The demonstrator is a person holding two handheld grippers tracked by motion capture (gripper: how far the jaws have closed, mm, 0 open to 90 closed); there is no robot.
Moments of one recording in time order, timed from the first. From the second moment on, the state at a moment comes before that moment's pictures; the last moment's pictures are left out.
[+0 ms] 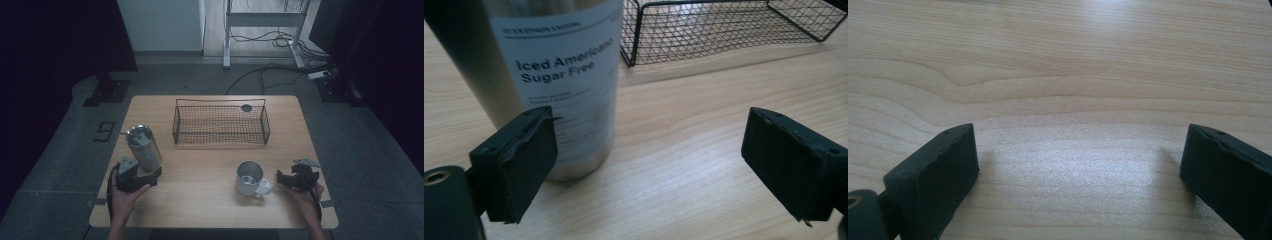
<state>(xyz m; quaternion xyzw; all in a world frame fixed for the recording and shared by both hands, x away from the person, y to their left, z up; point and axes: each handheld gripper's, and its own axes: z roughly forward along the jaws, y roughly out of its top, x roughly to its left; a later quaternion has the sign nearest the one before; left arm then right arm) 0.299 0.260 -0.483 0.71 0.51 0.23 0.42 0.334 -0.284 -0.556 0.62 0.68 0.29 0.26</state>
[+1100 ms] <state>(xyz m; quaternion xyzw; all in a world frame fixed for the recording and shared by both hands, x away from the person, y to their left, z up) 0.343 0.290 -0.474 0.68 0.55 0.25 0.41 0.334 -0.285 -0.556 0.62 0.68 0.29 0.26</state>
